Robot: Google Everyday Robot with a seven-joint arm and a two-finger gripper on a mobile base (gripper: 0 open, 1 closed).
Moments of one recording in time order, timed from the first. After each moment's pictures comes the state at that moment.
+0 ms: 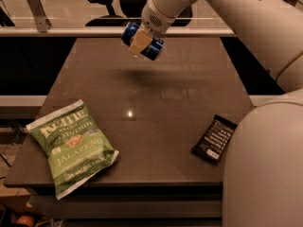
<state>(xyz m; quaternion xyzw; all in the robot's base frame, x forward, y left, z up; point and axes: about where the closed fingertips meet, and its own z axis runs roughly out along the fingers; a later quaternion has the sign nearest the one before) 0.703 0.023 0.914 -0.57 0.76 0.10 0.29</state>
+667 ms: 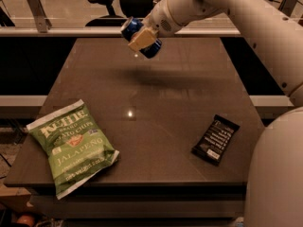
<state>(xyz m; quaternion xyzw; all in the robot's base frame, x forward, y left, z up) 0.713 0.028 0.923 -0.57 0.69 0.19 0.40</state>
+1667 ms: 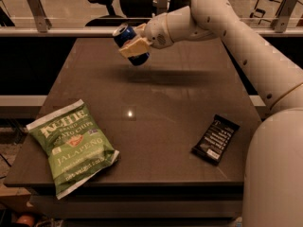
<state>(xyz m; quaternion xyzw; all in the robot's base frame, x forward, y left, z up) 0.716 0.060 0.901 -0.56 0.63 0.31 0.45</state>
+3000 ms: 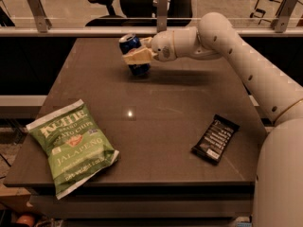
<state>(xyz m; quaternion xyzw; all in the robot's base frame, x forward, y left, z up) 0.713 0.049 0.867 -0.48 0.64 0.39 0.45</state>
